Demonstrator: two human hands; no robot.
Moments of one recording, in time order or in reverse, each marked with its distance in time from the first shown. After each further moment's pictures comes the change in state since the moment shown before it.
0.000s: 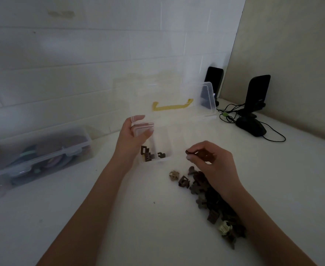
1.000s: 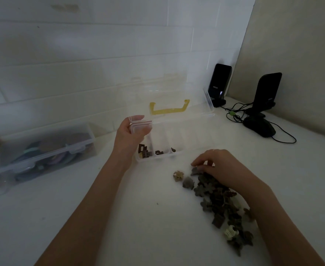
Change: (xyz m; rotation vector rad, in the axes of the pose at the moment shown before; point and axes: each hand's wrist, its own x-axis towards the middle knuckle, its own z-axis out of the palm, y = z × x) left_hand 0.008 -0.004 -0.012 -0.015 0.093 -0.062; right_hand 0.027 0.016 -0.016 -0.546 -0.498 0.153
